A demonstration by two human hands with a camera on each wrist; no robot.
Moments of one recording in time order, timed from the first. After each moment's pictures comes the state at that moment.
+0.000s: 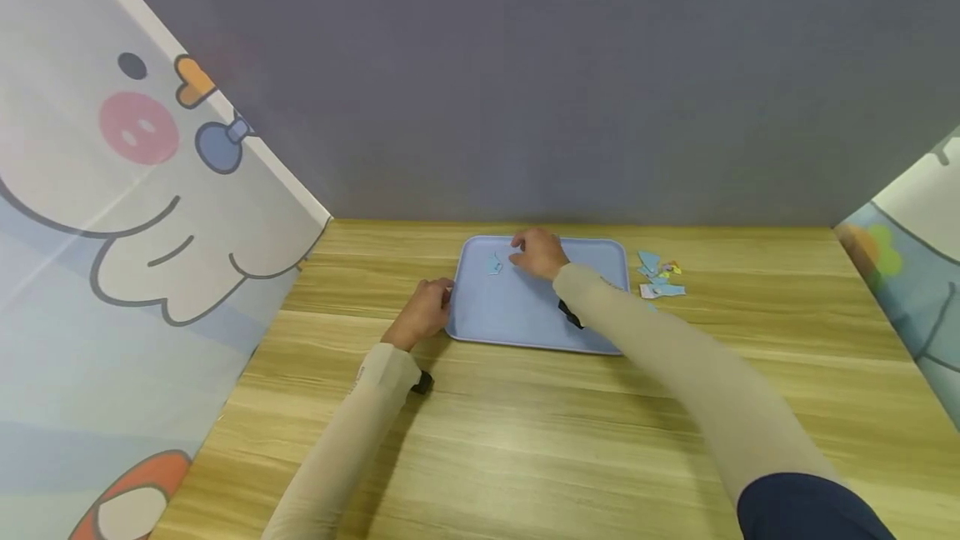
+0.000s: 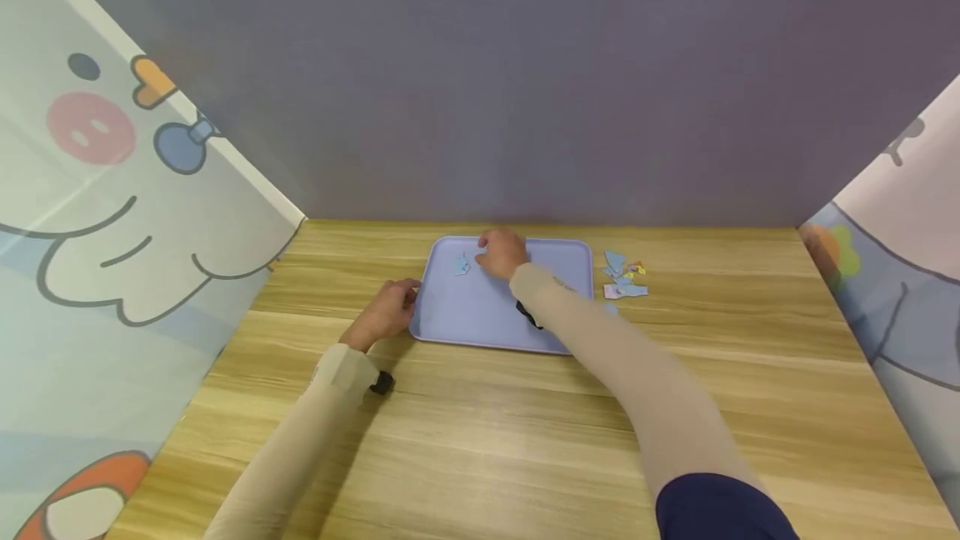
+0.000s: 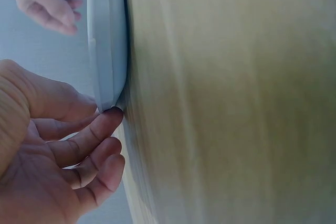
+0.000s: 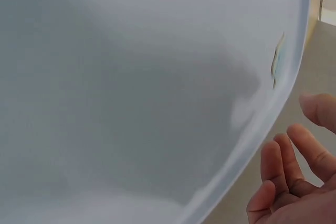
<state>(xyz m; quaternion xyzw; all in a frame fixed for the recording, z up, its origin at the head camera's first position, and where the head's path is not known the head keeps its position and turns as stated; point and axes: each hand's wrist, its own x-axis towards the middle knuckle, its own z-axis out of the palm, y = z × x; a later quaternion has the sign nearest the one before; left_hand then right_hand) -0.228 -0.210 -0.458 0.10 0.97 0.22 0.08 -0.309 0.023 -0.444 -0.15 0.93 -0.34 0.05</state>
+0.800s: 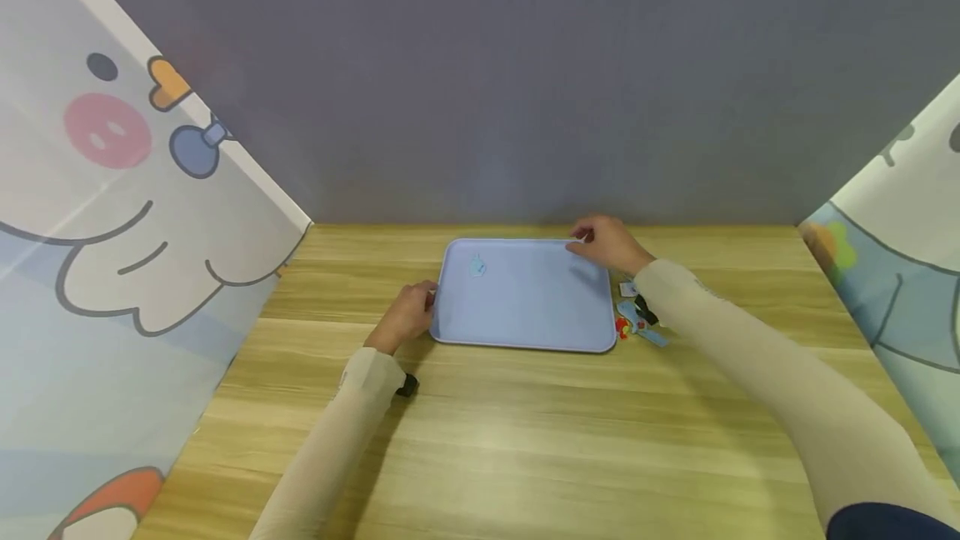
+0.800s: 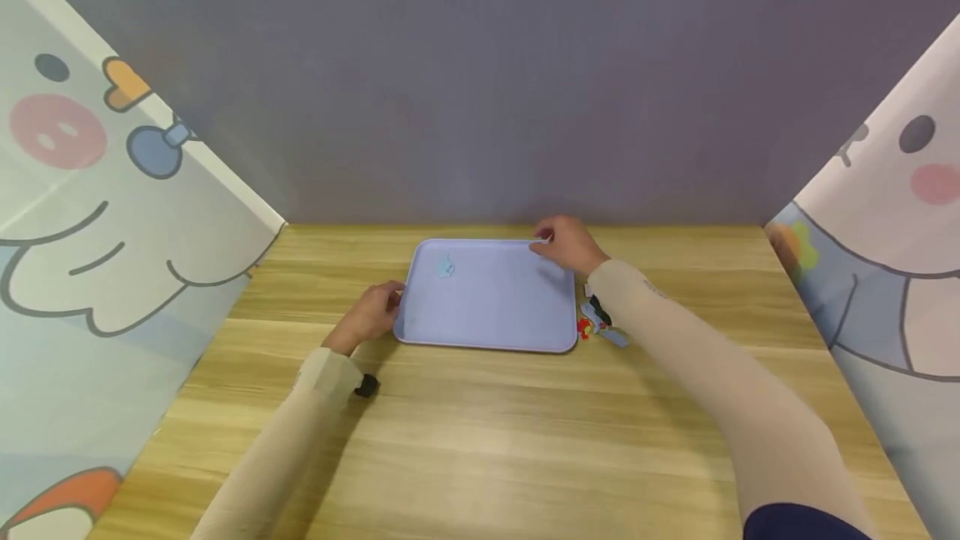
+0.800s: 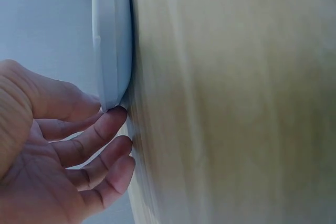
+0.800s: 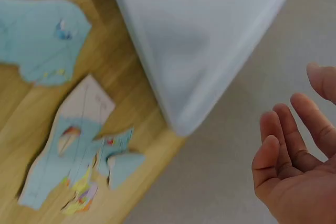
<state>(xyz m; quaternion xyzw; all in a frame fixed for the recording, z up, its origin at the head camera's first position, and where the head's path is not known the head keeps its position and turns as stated) -0.224 -0.211 -0.451 0.10 0.96 0.23 0.10 -0.297 0.155 -0.412 -0.19 0.92 -0.34 0.03</state>
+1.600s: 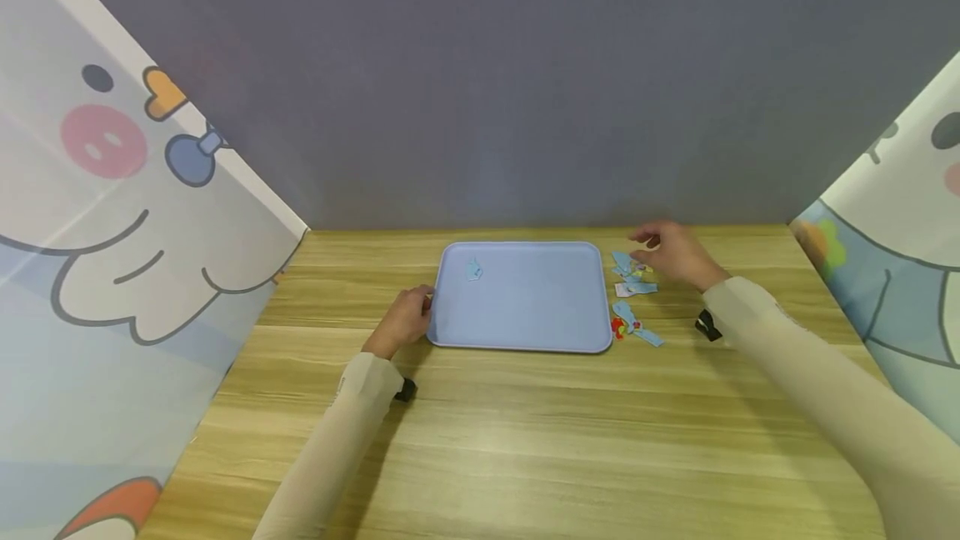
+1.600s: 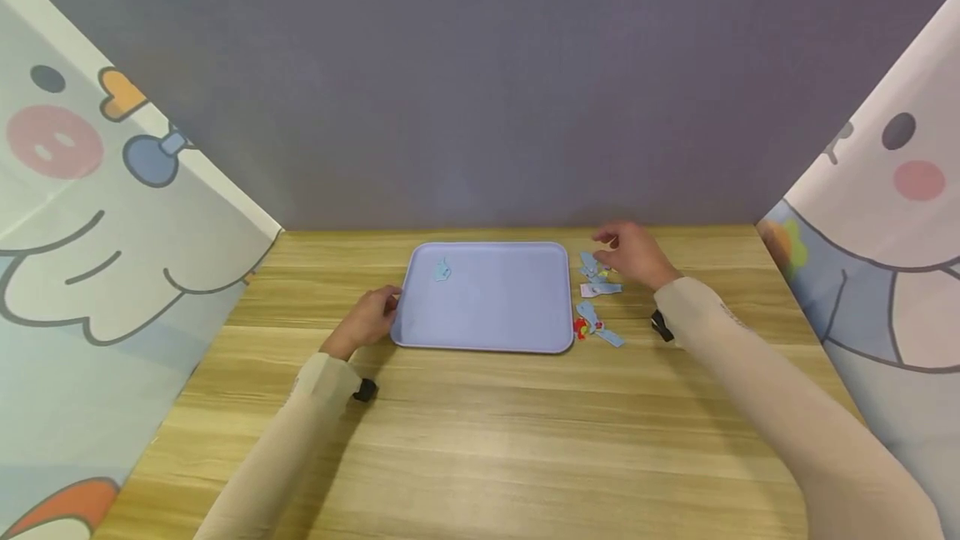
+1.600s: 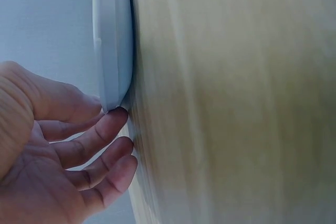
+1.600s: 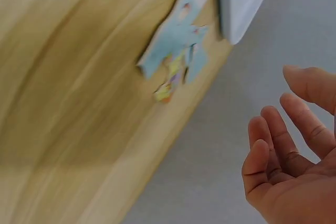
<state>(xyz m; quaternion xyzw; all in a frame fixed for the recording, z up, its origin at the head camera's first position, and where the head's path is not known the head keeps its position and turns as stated) -0.223 -0.212 -0.455 0.11 0.96 0.24 0.09 -0.263 0.244 -0.410 -0.16 0.93 -0.34 0.01</state>
